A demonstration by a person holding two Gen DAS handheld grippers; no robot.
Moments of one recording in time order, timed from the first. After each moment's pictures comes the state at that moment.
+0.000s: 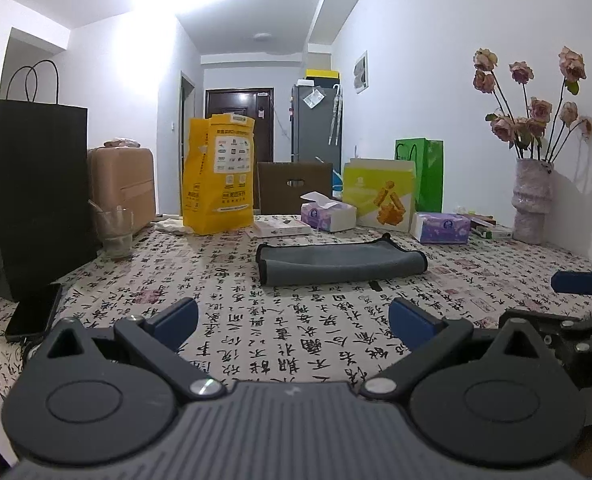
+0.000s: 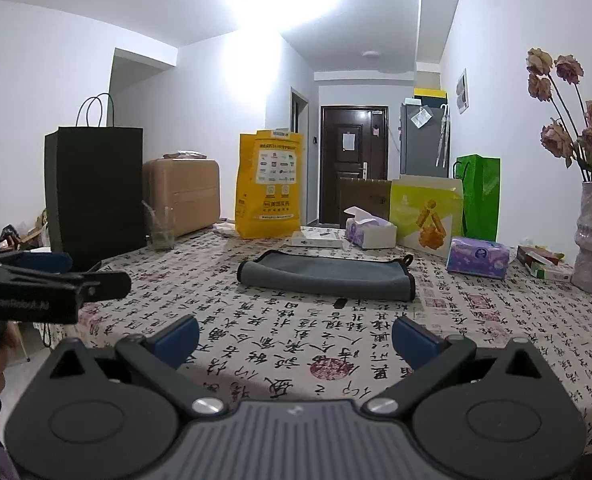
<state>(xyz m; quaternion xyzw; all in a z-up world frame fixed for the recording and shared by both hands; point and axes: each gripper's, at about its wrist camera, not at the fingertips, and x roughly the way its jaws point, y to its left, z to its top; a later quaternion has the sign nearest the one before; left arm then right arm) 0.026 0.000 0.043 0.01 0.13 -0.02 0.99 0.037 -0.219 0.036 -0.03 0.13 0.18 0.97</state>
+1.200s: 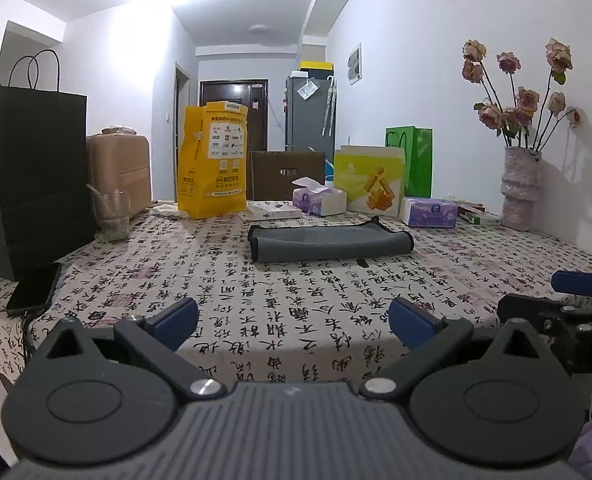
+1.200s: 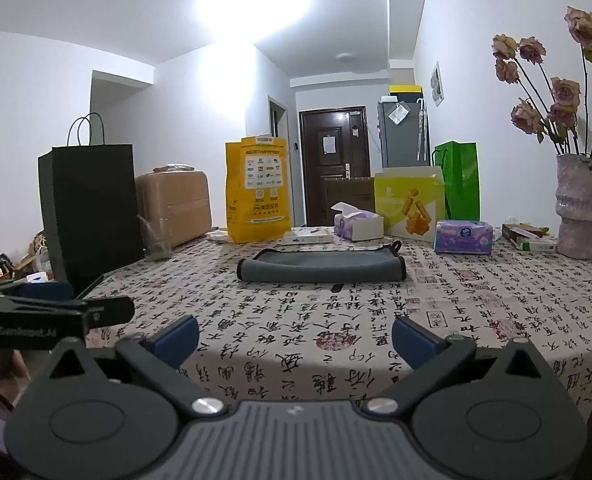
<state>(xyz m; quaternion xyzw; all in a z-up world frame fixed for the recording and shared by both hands) 0.000 -0.003 0.028 0.01 0.14 -0.03 0.99 -0.001 -0.225 0.020 0.01 0.12 0.16 0.98</state>
